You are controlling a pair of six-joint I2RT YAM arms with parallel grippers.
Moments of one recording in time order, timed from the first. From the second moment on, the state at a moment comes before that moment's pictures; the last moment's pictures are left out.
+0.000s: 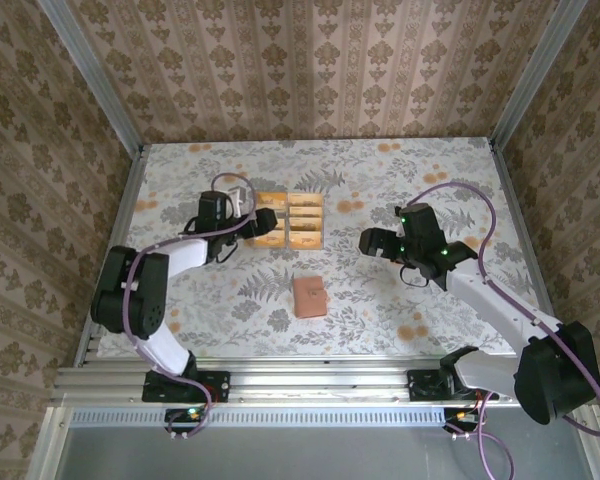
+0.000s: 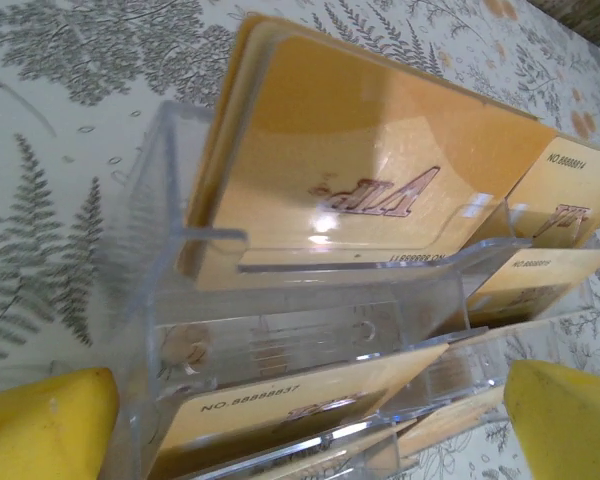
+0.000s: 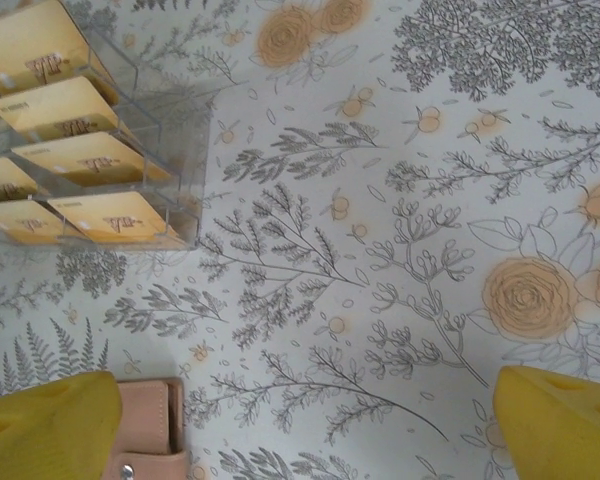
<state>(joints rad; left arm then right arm) -0.32 1.69 0.85 0.21 0.40 -0.46 0.35 1.18 0.79 -0.43 -0.05 0.54</state>
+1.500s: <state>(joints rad) -0.50 1.48 1.04 -0.15 0.19 -0.50 0.56 1.33 0.76 -0.42 -0.22 0.66</state>
